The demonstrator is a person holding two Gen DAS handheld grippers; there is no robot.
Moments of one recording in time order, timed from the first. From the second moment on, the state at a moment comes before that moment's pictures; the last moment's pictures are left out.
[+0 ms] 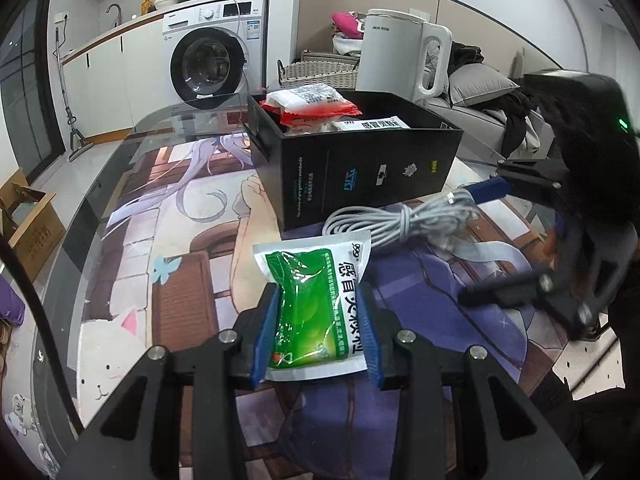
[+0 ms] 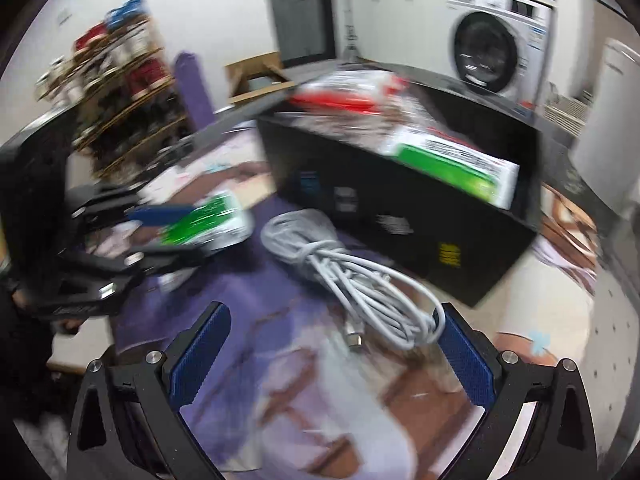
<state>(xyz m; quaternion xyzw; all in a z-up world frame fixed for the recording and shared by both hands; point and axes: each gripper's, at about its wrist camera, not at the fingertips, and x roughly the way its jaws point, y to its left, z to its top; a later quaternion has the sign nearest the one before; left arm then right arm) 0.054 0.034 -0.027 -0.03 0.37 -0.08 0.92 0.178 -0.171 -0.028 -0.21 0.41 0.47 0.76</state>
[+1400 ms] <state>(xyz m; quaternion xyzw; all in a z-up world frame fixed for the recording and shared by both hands) 0.062 0.022 0.027 -0.05 0.30 -0.09 0.95 0.138 -0.230 0.029 -0.11 0.32 0.43 0.84</state>
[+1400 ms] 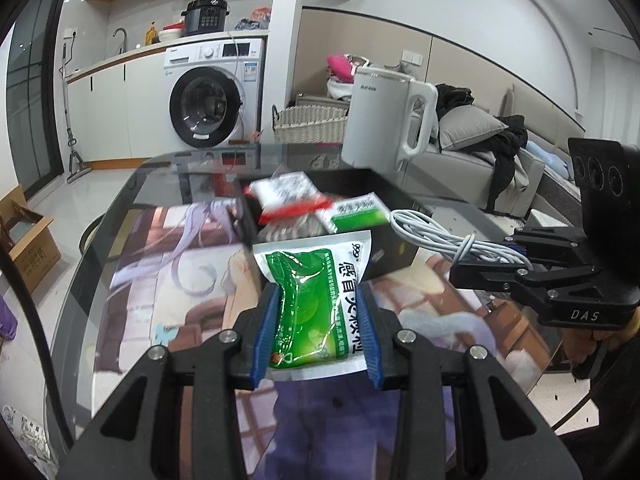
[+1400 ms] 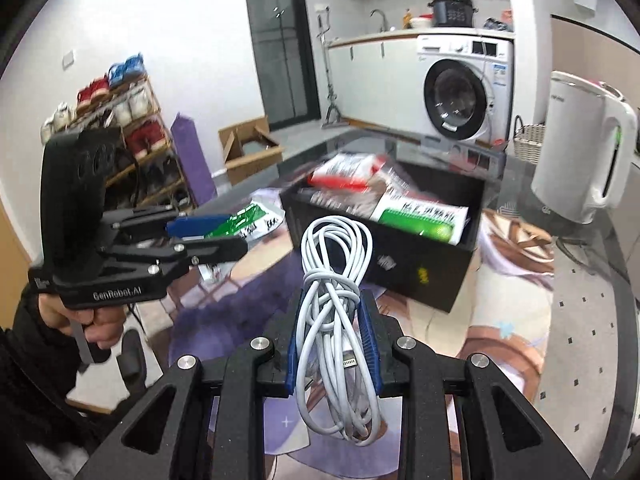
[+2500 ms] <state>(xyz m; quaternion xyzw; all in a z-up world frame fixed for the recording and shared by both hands) 0.113 -0.006 0.069 -0.02 0.26 -0.10 0.96 0.188 -0.227 0.070 -0.08 0.28 0.37 0.88</state>
